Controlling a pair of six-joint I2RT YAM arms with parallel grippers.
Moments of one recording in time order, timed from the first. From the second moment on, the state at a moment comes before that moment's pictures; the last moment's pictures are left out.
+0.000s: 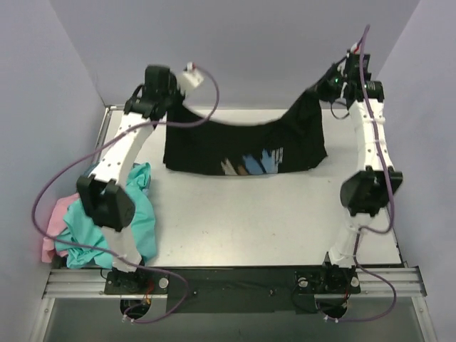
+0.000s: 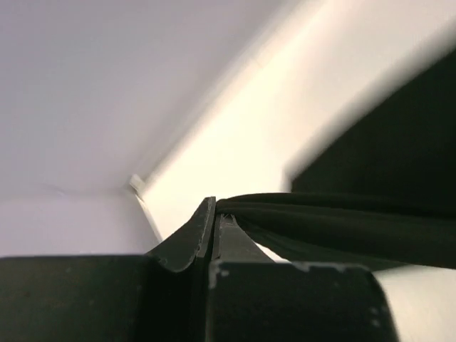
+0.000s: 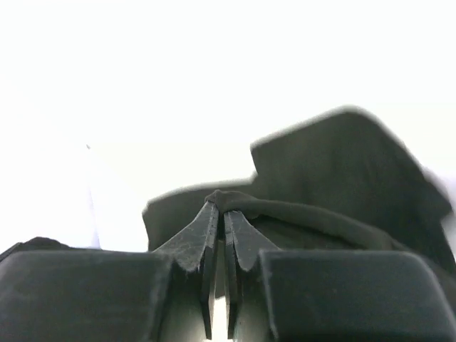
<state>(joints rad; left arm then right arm) -0.30 1.72 1.73 -0.66 -0.05 0.67 -0.03 1.83 1.97 -0.84 -0.27 0.63</state>
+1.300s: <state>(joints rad) -0.22 1.49 1.16 -0.74 0.08 0.93 -0.07 0.85 0.68 -1.01 -0.37 0.48</state>
